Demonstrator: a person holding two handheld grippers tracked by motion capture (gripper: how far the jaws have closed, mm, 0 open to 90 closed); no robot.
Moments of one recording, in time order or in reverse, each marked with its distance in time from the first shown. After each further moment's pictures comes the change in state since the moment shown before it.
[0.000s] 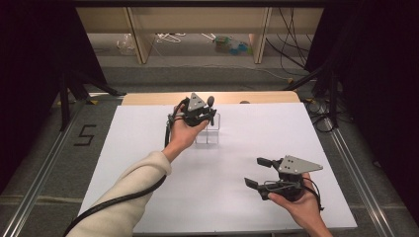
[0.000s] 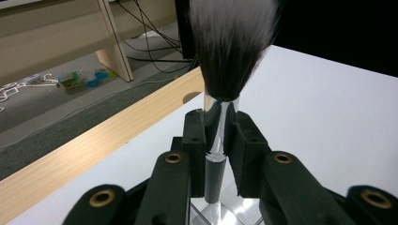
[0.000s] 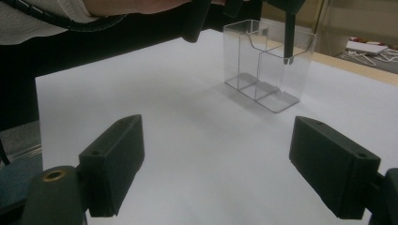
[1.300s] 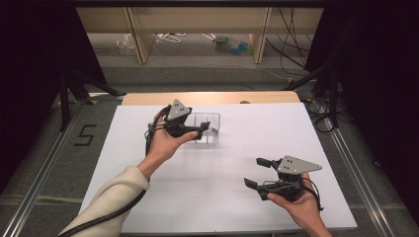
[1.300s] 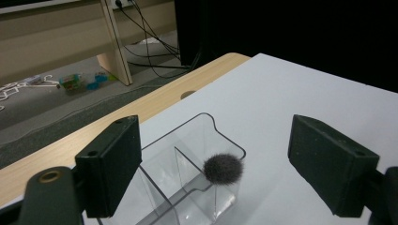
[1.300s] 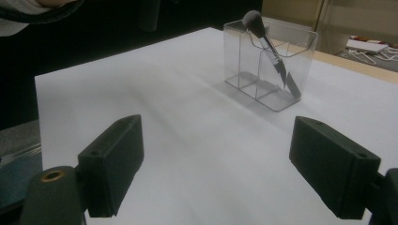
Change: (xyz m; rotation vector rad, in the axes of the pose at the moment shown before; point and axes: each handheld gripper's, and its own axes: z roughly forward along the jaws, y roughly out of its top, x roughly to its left) left arm -0.003 -0.008 -0.066 -0.042 -0.009 -0.034; right arm 0.001 0.000 0.001 0.010 0.001 0.001
